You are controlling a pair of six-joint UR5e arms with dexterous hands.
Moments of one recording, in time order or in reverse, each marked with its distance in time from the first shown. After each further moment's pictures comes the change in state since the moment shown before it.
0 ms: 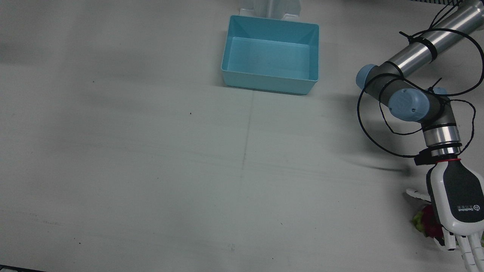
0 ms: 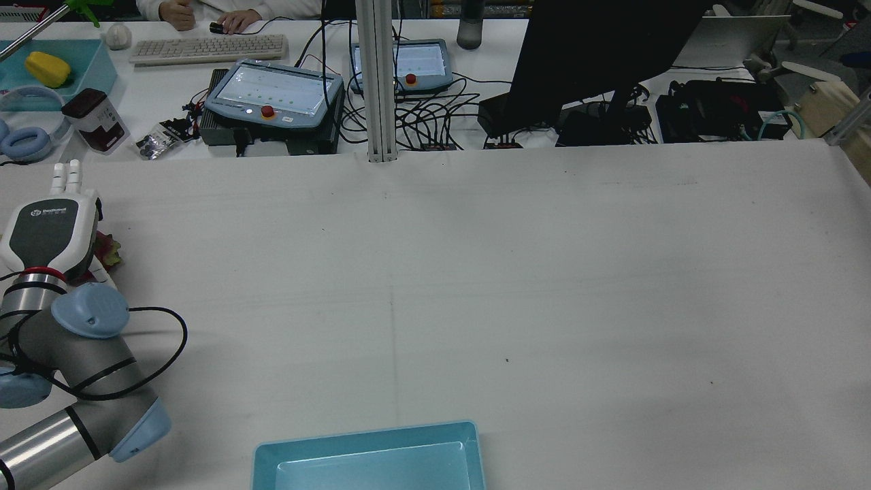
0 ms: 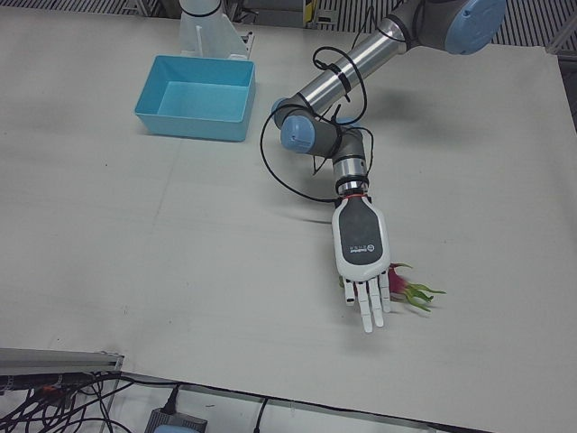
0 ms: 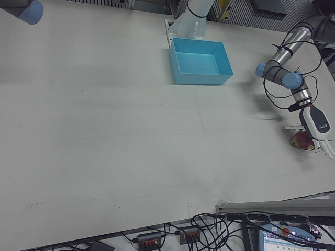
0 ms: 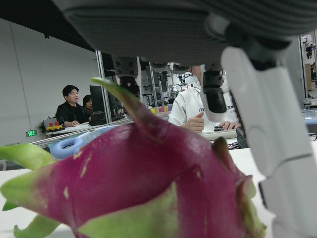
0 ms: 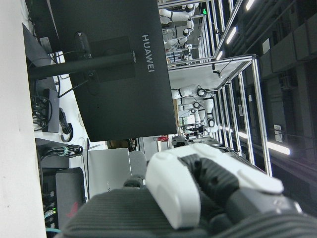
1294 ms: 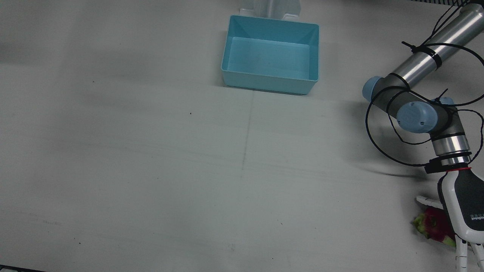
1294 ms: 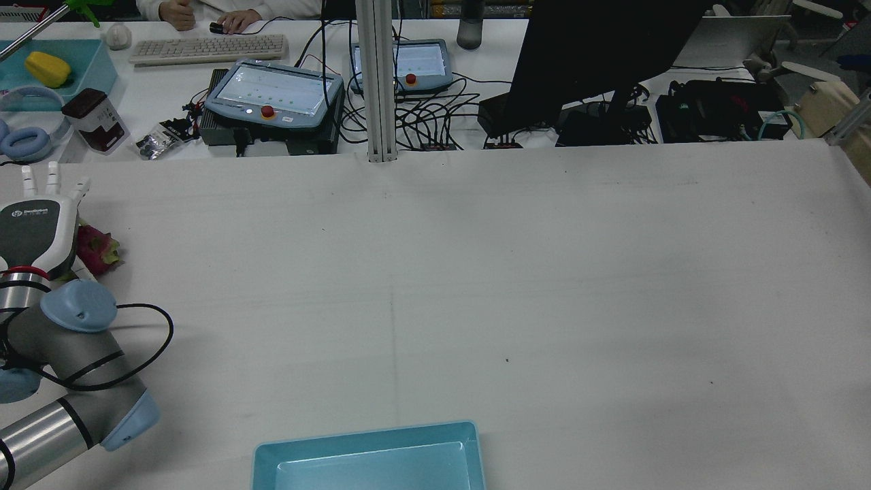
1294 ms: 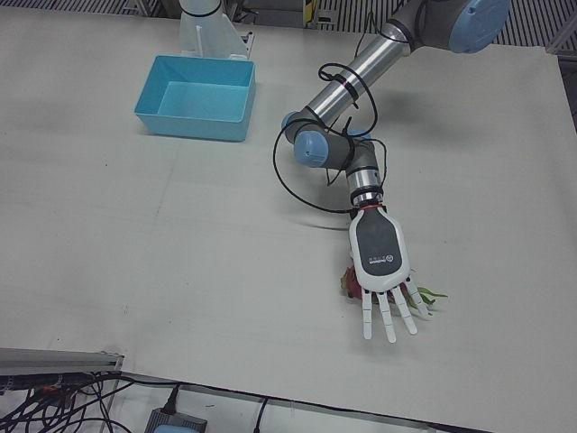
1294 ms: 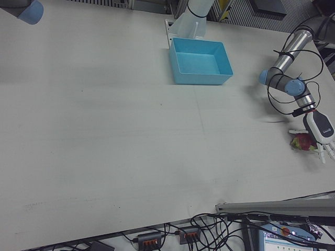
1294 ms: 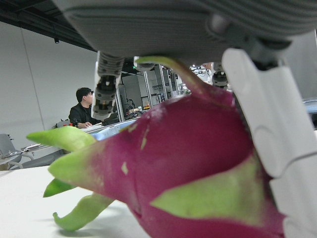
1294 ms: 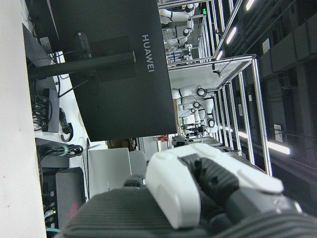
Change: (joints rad) left arm -0.029 0.000 0.096 -0.053 0.001 0.011; right arm 0.000 0.000 0.000 0.000 0.000 0.001
